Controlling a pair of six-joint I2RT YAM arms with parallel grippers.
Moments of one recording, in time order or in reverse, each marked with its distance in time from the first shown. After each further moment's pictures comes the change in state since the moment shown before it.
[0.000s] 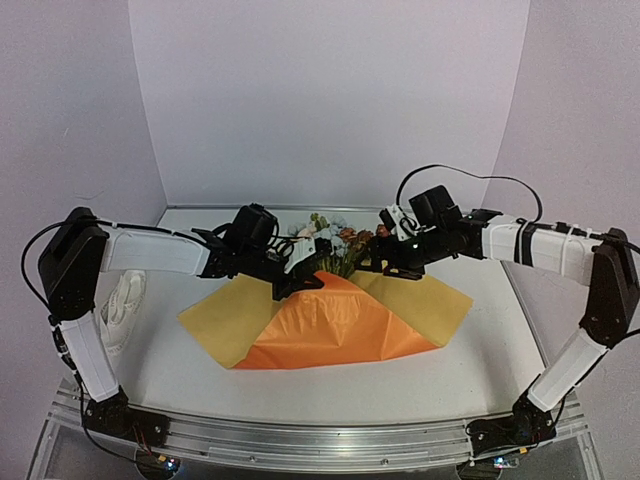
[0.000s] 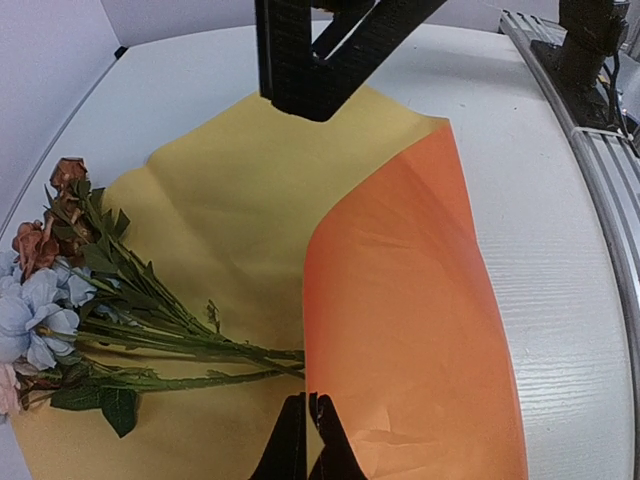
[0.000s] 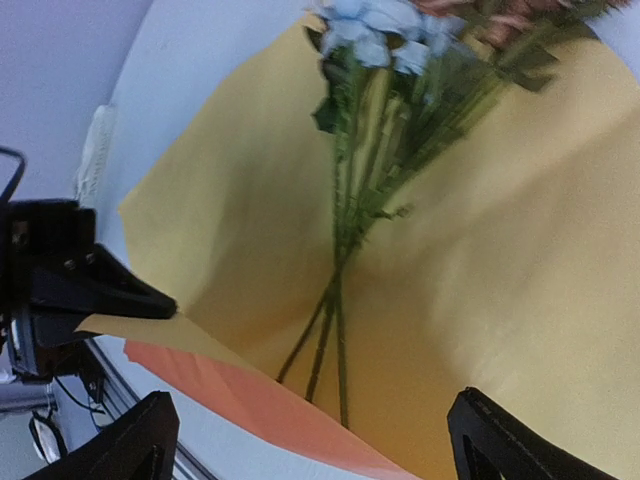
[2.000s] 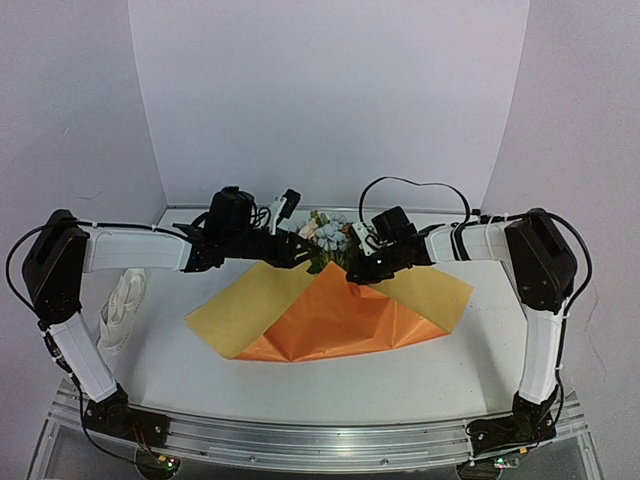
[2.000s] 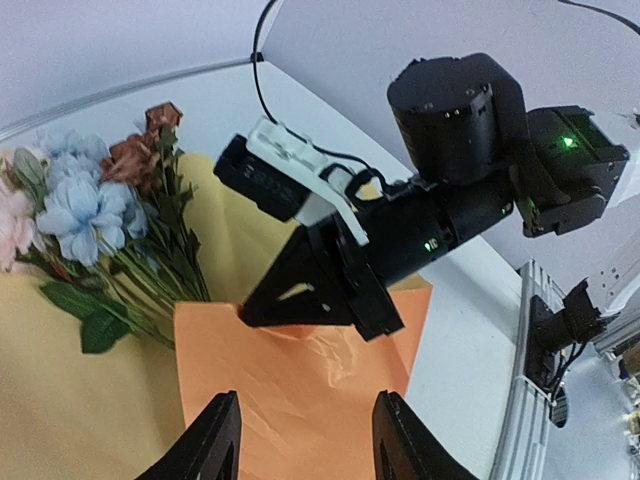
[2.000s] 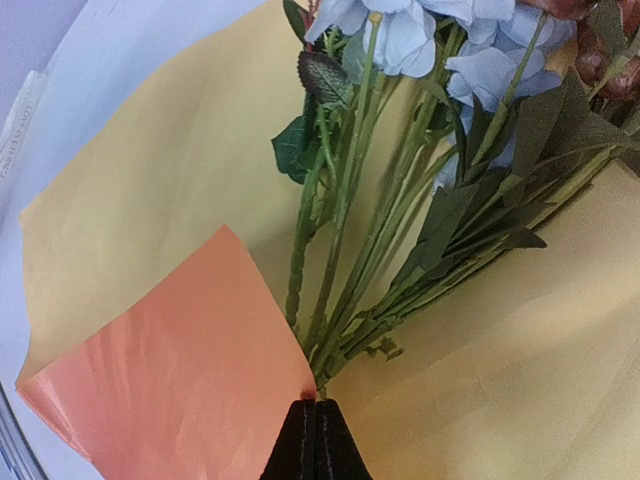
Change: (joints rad) left arm 0.065 -0.086 -0.054 0.205 -0.058 -0.806; right arm 0.000 0.413 0.156 0.205 0.082 -0.215
